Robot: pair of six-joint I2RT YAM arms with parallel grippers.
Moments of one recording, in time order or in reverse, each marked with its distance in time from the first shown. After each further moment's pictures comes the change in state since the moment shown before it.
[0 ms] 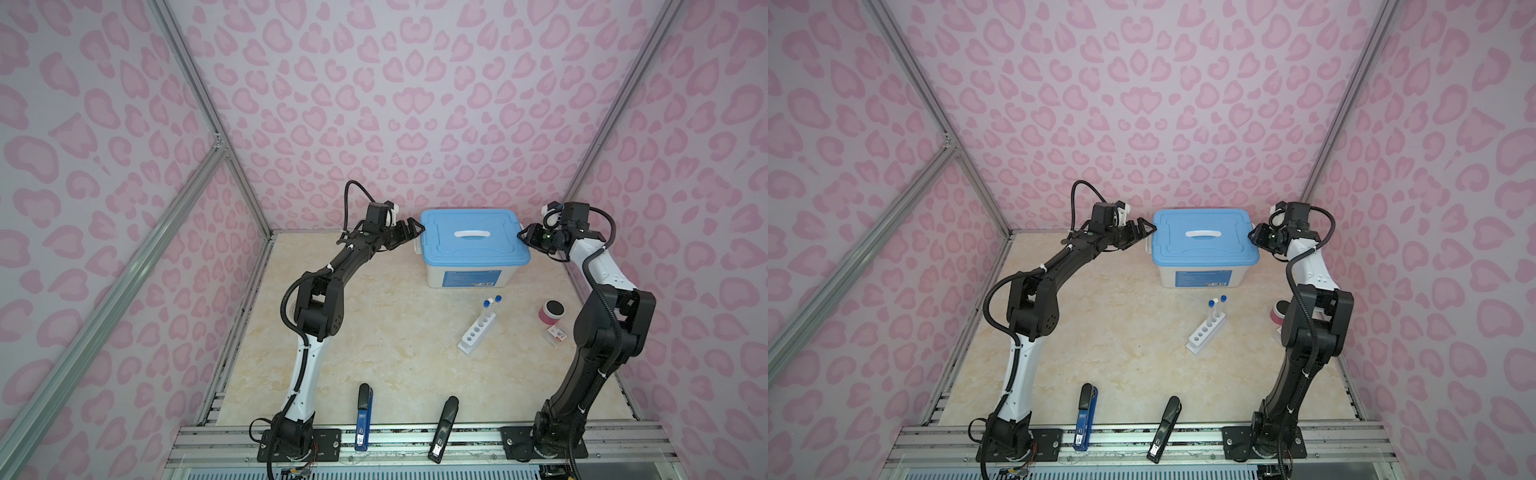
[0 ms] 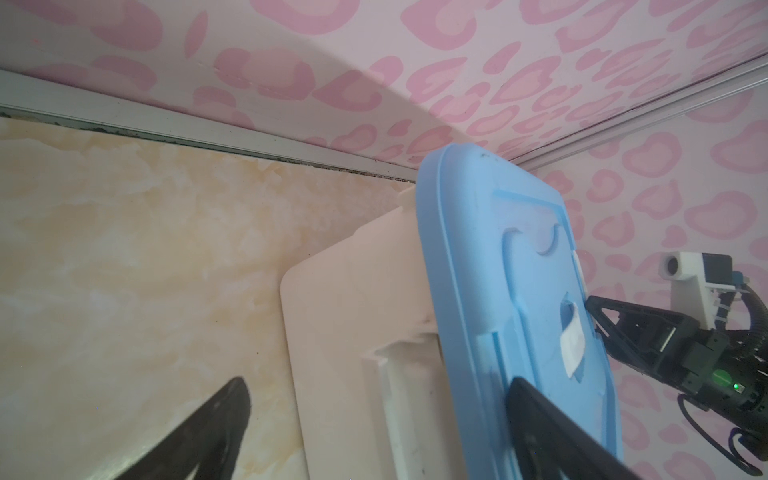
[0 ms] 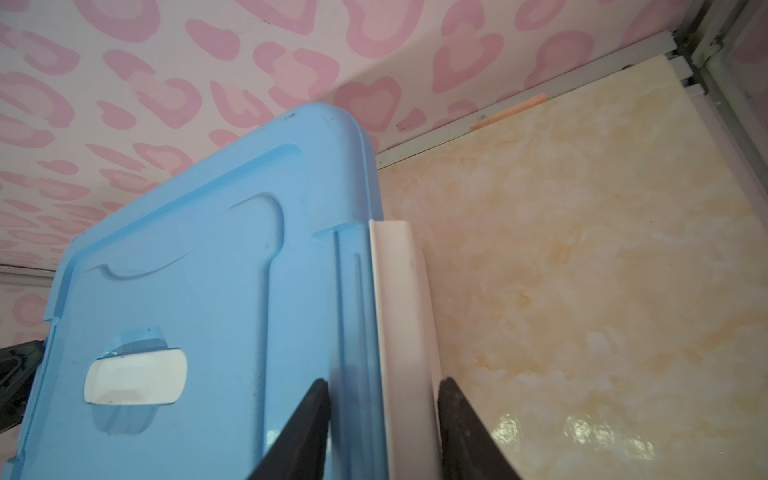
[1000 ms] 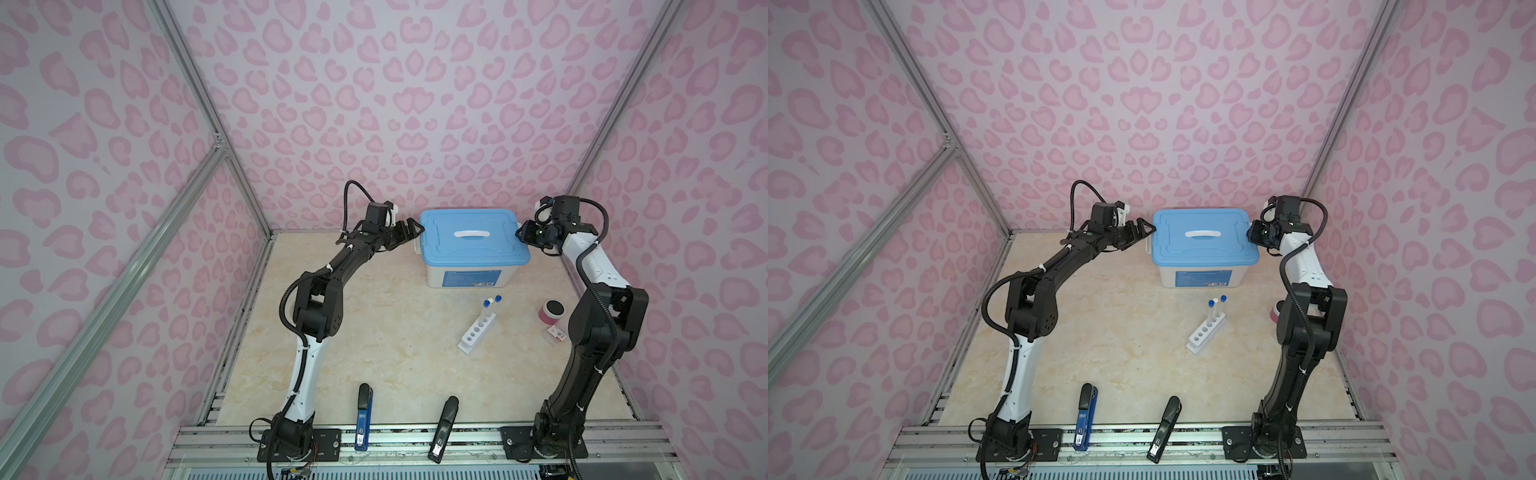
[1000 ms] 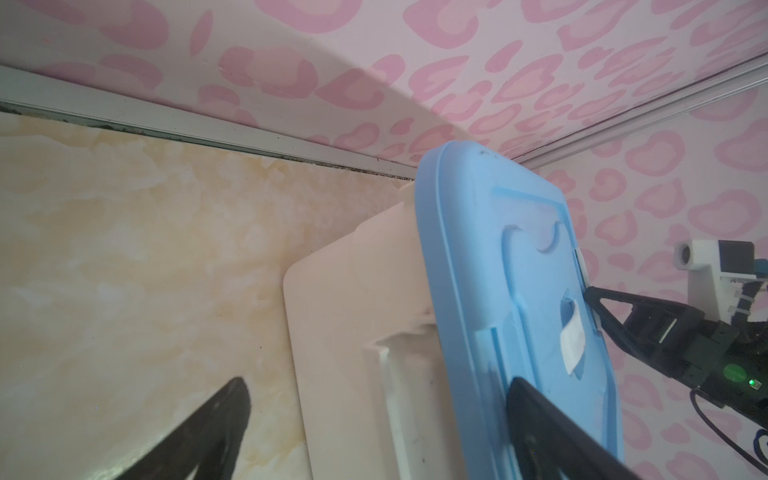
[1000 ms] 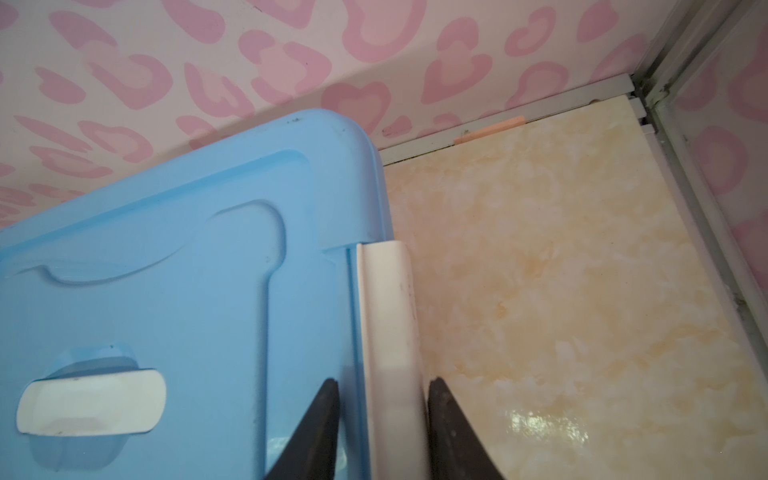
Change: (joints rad) left arm 0.000 -0.013 -0.017 0.000 0.000 0.003; right arm 0.054 0.035 0.093 -0.080 0.148 -0.066
